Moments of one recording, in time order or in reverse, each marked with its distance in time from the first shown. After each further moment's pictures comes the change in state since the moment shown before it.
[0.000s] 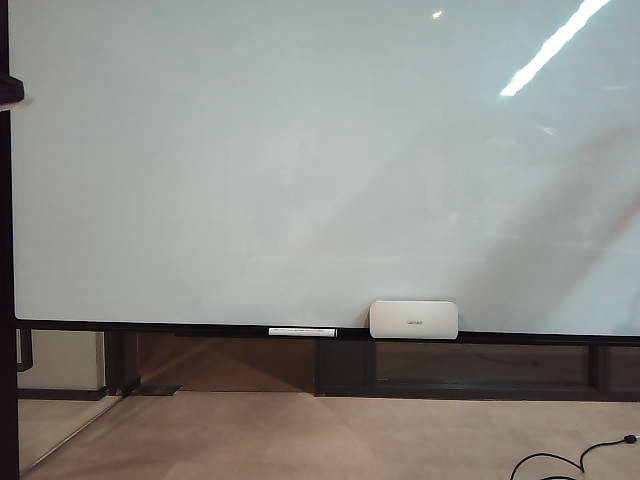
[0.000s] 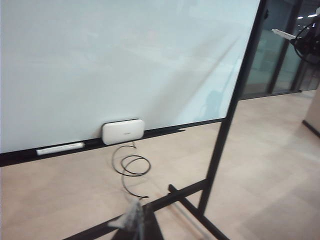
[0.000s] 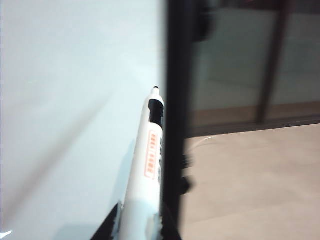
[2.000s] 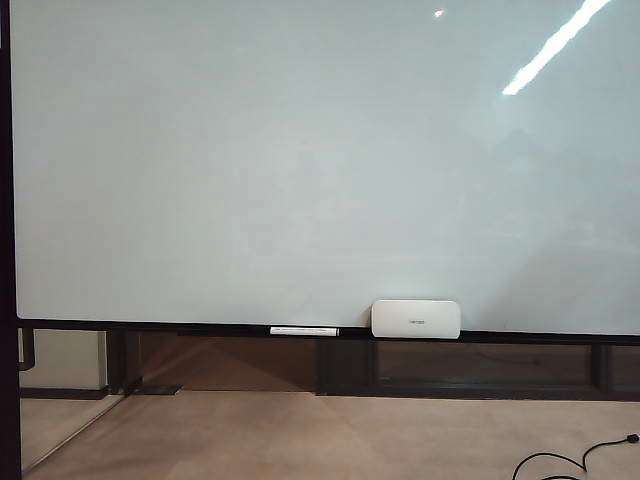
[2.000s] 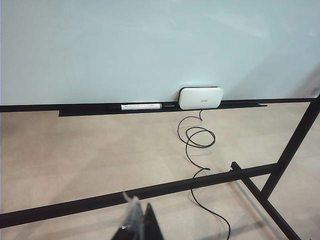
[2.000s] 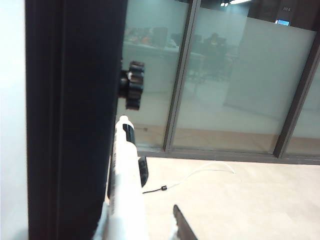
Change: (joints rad) left arm 0.003 0.000 -0.013 -0.147 -0.275 0.054; right arm -0.050 1.123 0.956 0.295 -0.127 -0.061
